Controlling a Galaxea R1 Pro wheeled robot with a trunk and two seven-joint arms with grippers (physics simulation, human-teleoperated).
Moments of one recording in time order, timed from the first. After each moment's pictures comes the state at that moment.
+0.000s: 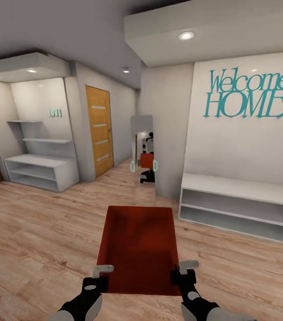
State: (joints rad) left arm -0.56 -0.12 -0.10 -0.22 0.08 0.00 0.28; right arm -0.62 0.12 0.44 -0.02 -0.29 -0.42 -0.21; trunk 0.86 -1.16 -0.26
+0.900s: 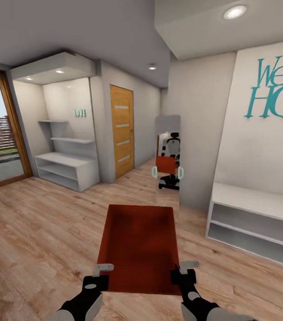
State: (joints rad) left arm -0.56 -0.12 -0.11 -0.23 0.08 0.00 0.28; right arm -0.62 0.12 0.49 -0.02 -0.36 -0.44 -0.21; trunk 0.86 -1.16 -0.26
